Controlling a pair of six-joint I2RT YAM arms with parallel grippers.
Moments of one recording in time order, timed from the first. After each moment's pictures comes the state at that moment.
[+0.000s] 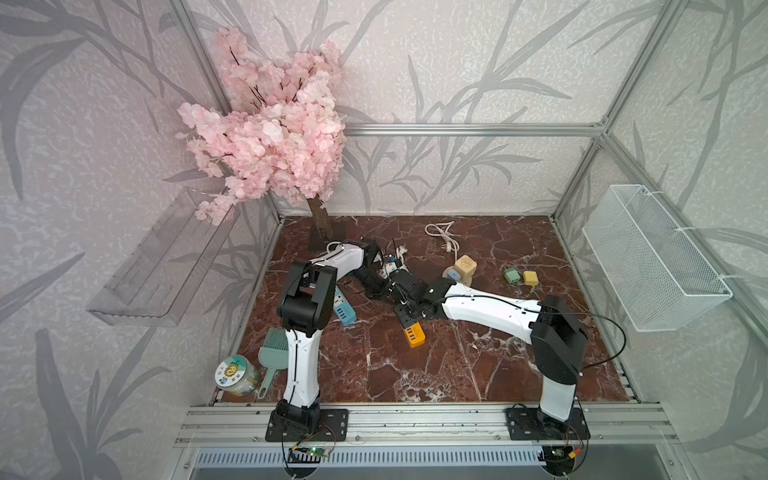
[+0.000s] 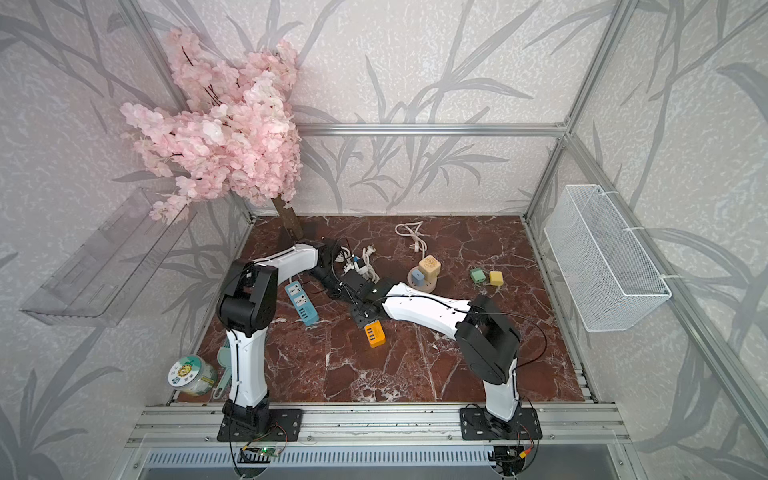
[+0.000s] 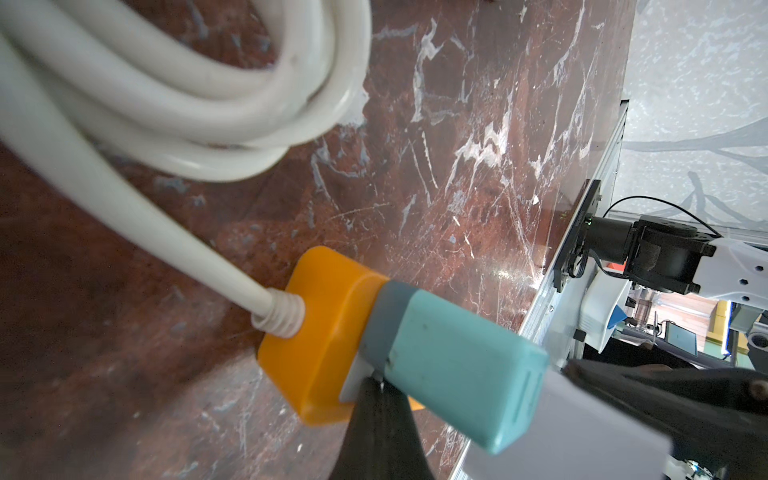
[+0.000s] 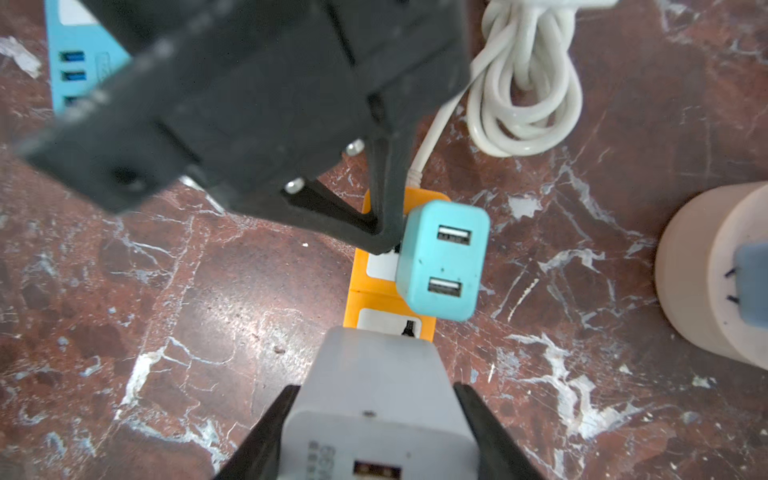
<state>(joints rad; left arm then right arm) -0.29 2.13 1.51 -1.02 0.77 0.27 0.98 1.87 1.46 -0.71 0.16 0.39</state>
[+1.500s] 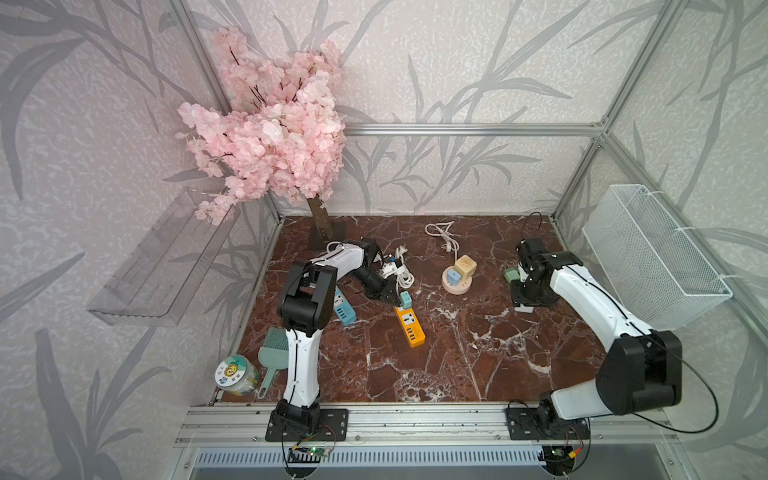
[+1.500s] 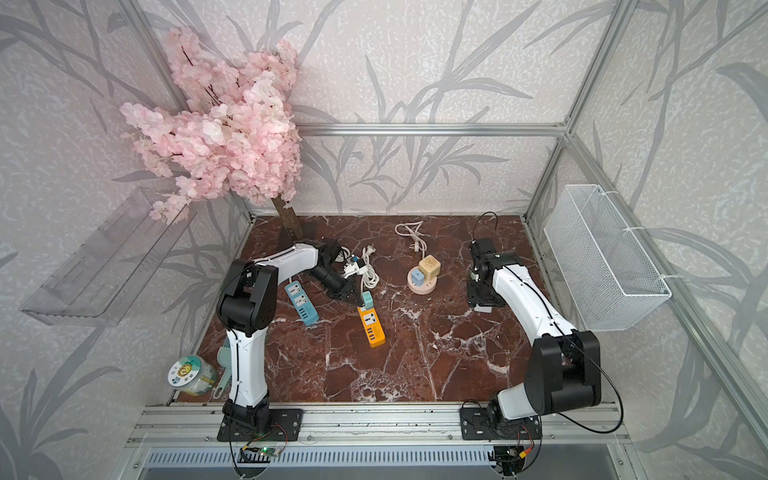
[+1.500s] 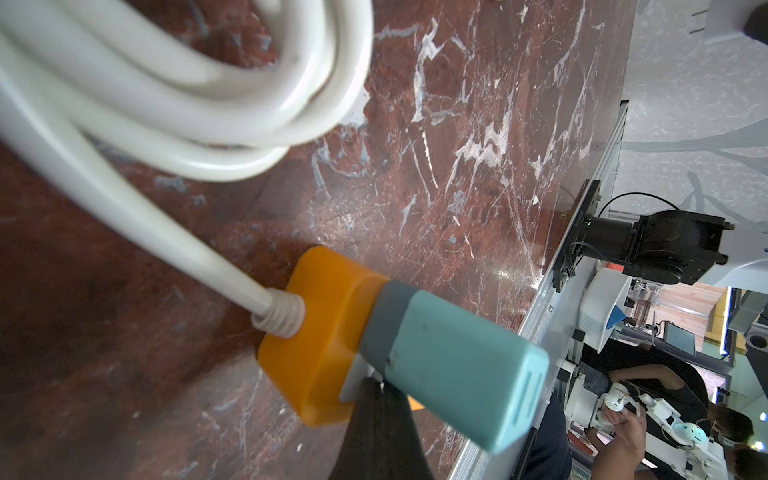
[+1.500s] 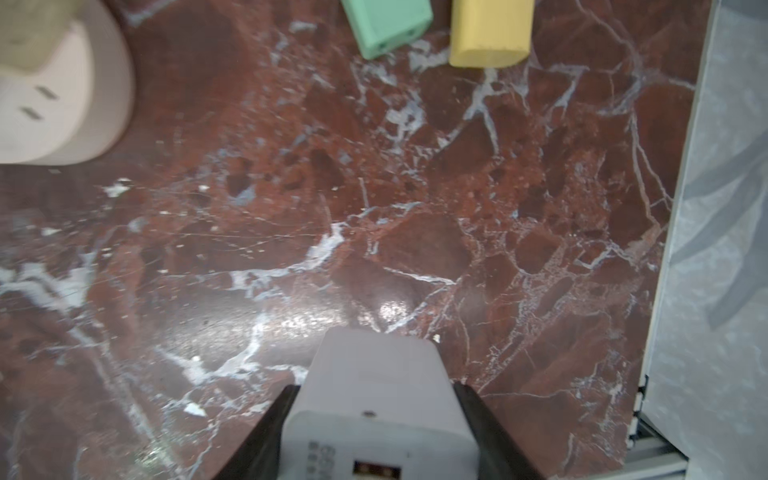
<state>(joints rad) -0.29 2.13 1.52 -1.03 0.77 0.27 0.12 1.50 1.17 -1.09 0.16 0.22</state>
